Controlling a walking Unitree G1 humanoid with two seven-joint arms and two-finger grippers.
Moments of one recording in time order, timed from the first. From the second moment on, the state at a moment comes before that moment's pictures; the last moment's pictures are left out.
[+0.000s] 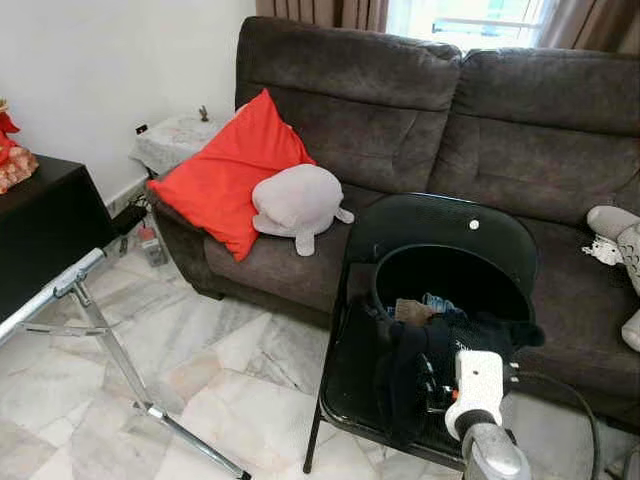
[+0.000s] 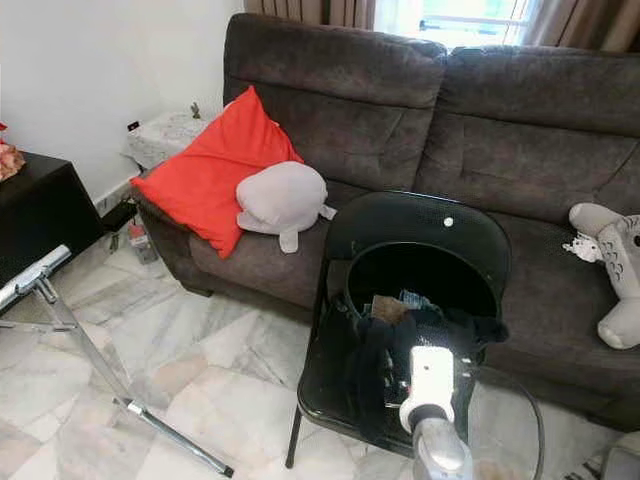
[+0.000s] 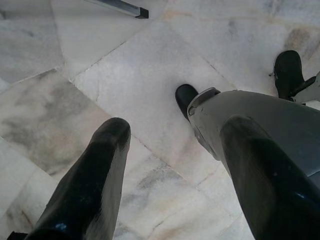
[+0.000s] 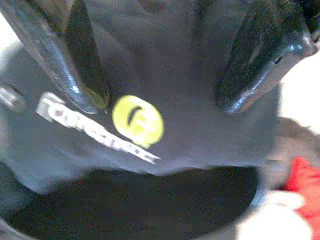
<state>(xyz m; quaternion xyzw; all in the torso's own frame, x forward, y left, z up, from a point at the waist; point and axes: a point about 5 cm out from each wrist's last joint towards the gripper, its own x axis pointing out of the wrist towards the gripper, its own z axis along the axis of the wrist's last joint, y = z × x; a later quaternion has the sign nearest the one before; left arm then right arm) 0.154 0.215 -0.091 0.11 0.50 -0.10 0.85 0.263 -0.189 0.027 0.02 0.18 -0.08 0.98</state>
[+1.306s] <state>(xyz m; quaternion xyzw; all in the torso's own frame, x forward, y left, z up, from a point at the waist) 0.154 0.216 -0.091 0.11 0.50 -0.10 0.85 0.270 -0.194 0.026 -0.03 0.19 0.00 0.98</state>
